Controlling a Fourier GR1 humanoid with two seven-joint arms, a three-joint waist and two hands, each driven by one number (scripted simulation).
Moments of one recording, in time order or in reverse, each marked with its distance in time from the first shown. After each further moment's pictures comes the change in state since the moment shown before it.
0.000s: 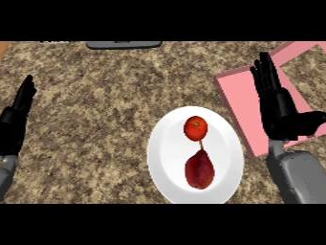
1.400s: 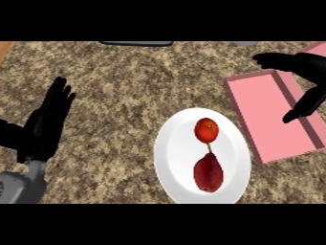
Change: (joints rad) left arm 0.041 -0.201 0.019 -0.263 0.216 -0.031 0.213; right arm -0.471 -0.458 0.113 0.745 0.170 0.931 -0.248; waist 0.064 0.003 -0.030
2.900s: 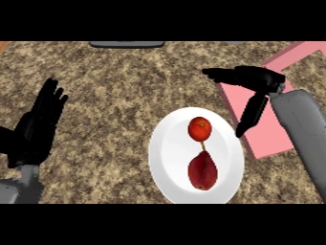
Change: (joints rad) left arm 0.053 -0.096 0.131 -0.070 -0.133 -0.069 0.101; right arm 0.029 0.304 -0.086 -0.205 0.063 0.107 0.396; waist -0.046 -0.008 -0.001
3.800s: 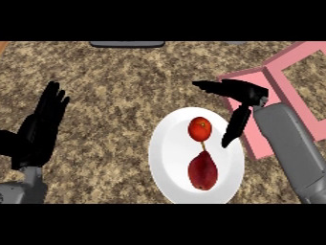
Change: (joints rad) left arm 0.017 -0.082 0.065 0.016 -0.070 -0.078 -0.013; right arm 0.066 0.098 -0.007 -0.017 0.161 -0.050 -0.019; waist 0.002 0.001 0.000
